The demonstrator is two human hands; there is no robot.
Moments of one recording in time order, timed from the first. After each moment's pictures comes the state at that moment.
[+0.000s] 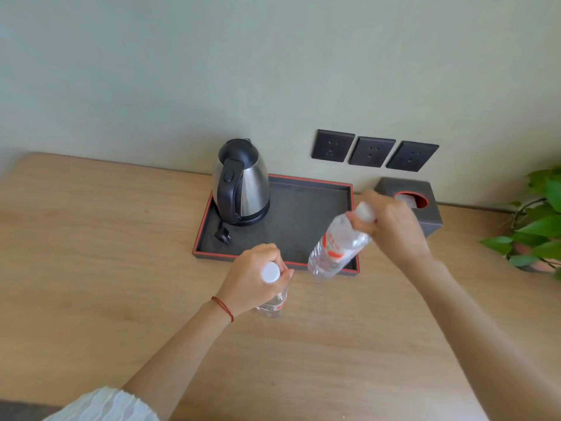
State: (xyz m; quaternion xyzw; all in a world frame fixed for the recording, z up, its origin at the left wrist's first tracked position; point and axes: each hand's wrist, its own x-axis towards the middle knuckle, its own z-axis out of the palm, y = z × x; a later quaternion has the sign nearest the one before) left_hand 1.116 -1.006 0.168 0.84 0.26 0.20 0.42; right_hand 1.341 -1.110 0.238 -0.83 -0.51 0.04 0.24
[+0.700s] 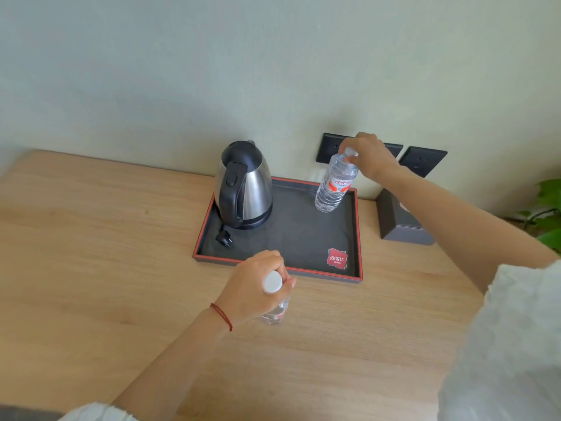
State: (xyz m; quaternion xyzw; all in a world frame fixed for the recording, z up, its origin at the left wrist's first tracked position) left_hand 1.115 -1.006 0.178 0.85 0.27 0.18 0.42; right_hand 1.435 -0.972 0.235 -0.83 -0.55 0.05 0.07
